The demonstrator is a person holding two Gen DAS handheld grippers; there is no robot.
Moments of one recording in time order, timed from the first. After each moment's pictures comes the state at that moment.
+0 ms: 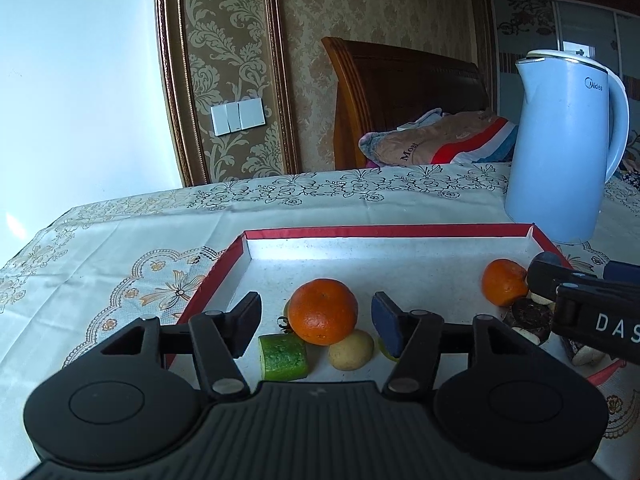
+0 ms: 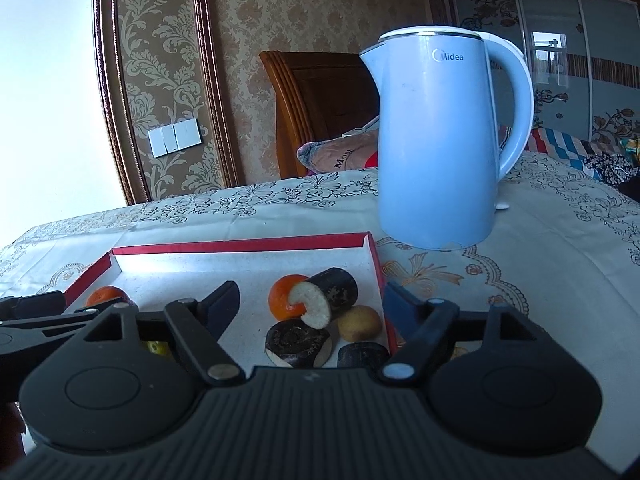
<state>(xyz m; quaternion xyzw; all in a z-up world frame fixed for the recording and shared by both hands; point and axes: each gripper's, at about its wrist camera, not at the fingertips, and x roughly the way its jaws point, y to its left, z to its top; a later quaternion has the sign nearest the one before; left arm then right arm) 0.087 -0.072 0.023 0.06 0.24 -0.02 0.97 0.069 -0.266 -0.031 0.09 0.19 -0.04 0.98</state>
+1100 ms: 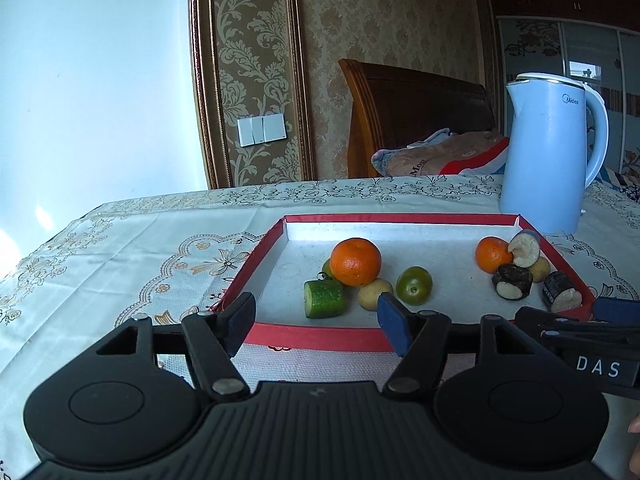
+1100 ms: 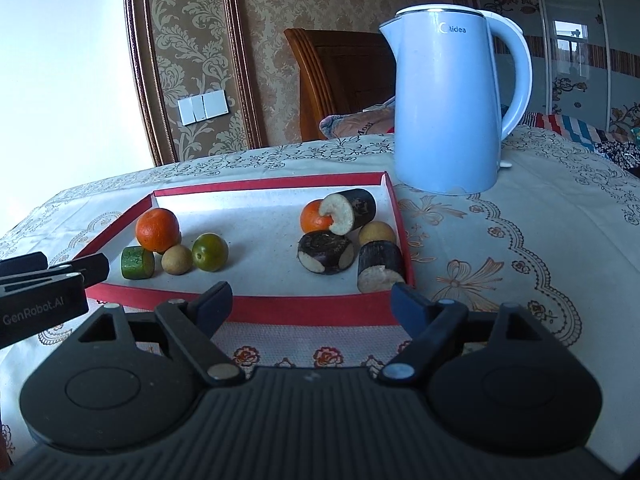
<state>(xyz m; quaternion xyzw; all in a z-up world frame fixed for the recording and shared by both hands) 0.012 -0.045 0.021 0.05 0.21 -0.01 0.98 0.008 -0.249 -0.050 0.08 0.22 0.00 0.97</state>
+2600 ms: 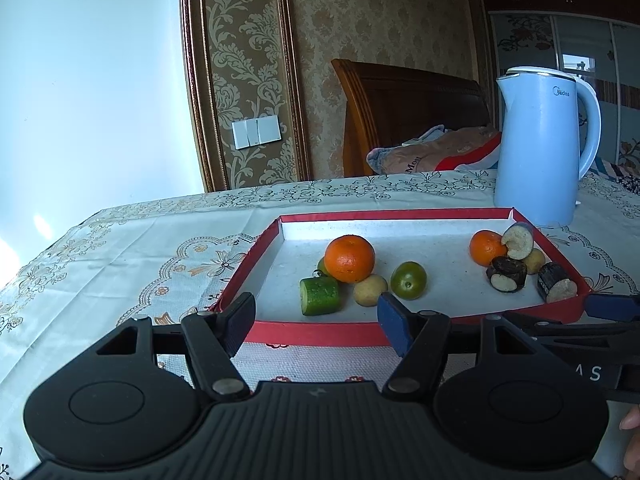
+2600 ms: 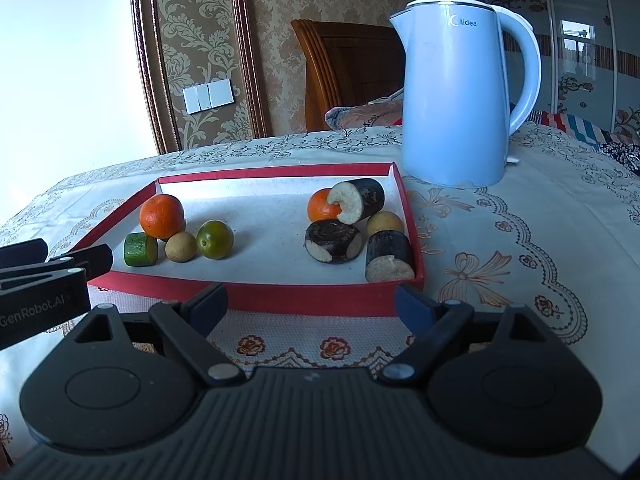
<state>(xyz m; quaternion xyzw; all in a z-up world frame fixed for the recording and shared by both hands) 0.007 -0.047 0.021 0.06 0.21 -0.02 0.98 0.009 -0.244 -0.053 0.07 0.23 0.01 0.97</state>
